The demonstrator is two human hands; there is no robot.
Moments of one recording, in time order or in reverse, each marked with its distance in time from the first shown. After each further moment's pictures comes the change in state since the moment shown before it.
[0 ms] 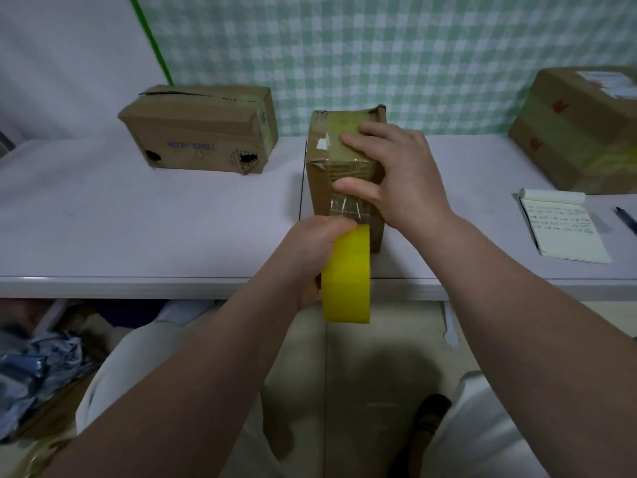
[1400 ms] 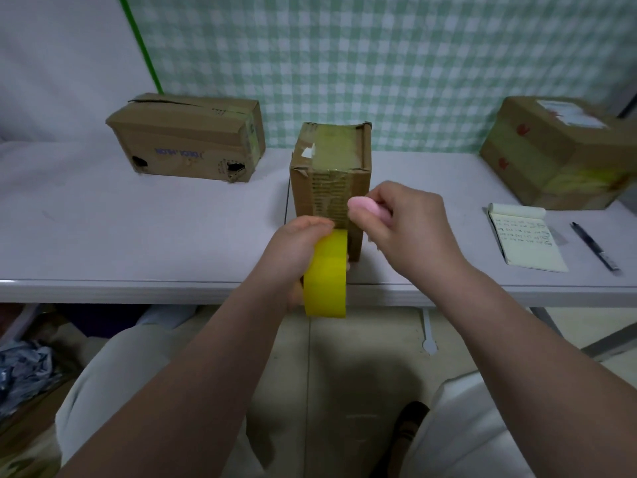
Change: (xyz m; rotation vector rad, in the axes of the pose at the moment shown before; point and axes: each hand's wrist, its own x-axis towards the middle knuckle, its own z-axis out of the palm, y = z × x) left_hand 0.007 -0.007 0.001 -0.110 0.021 0.100; right_hand -0.053 -0.021 -0.034 0.088 -0.022 0.155
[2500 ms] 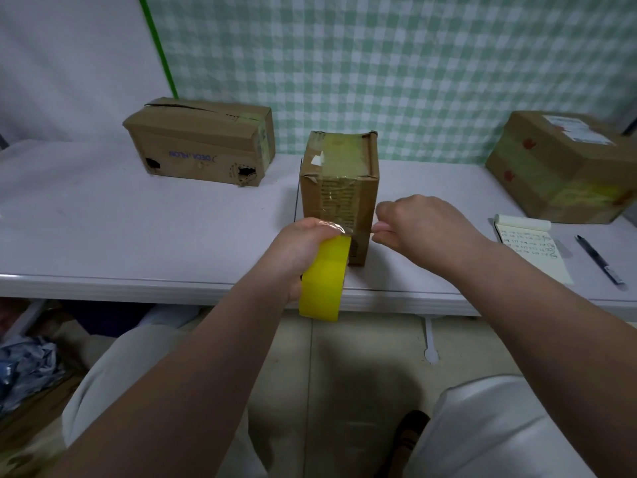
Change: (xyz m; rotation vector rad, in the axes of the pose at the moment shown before) left_hand 0.012 0.006 -0.014 0.110 0.001 -0.068; right_hand 0.027 0.006 -0.014 -0.680 -0.383 -0.223
